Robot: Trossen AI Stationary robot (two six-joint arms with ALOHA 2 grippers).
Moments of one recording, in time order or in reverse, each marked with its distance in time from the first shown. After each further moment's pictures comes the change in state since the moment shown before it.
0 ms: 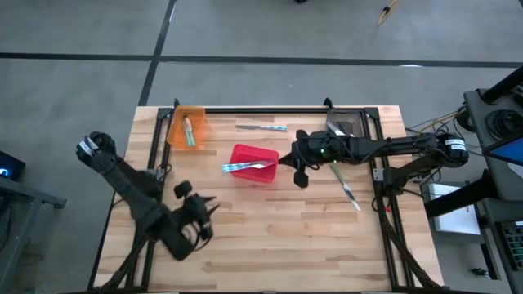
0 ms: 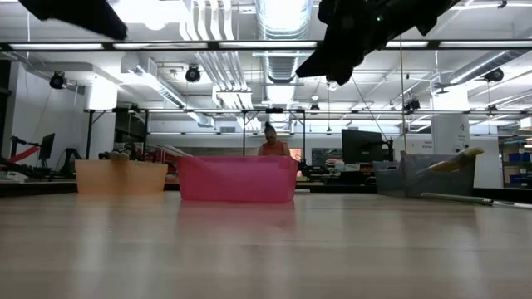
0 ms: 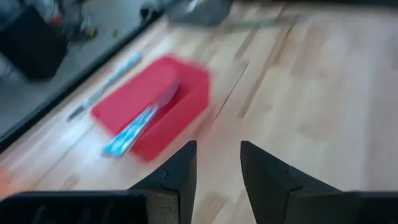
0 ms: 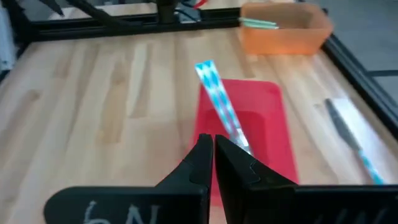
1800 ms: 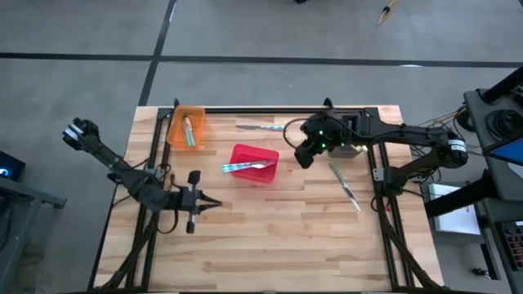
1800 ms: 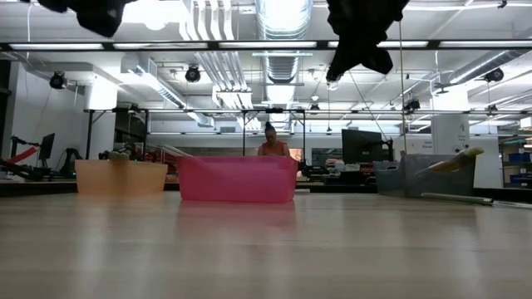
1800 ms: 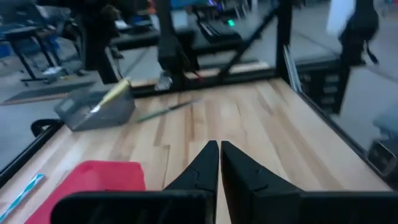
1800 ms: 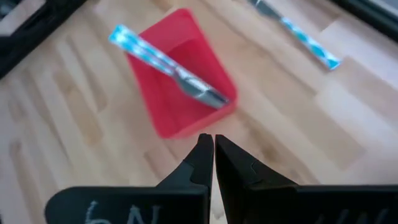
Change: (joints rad) left arm 0.182 -0.512 -0.590 1.157 0.400 1.088; right arm -0.111 0.002 0.342 -0.703 0.062 0.503
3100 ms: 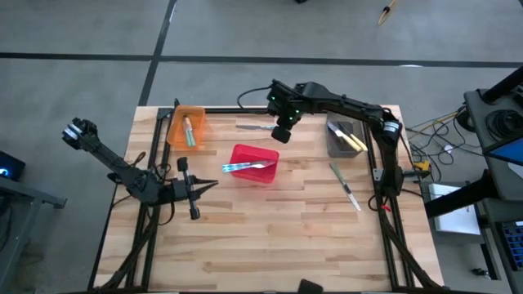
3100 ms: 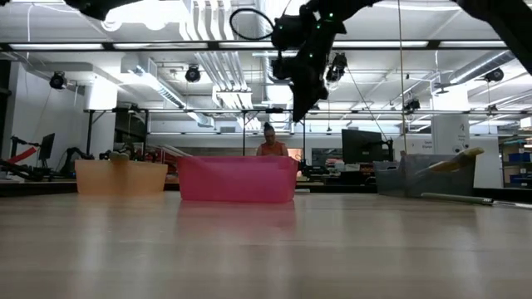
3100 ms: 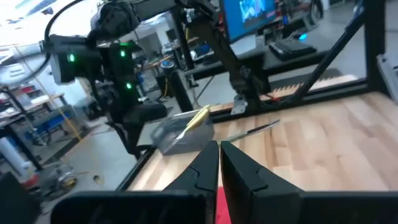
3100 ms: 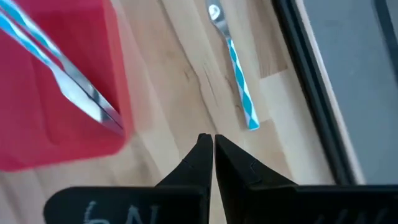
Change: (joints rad) left arm 0.005 -0.059 -0.009 0.134 -0.284 0.298; right arm -0.241 0.638 0.667 -0.371 0.001 -0.633
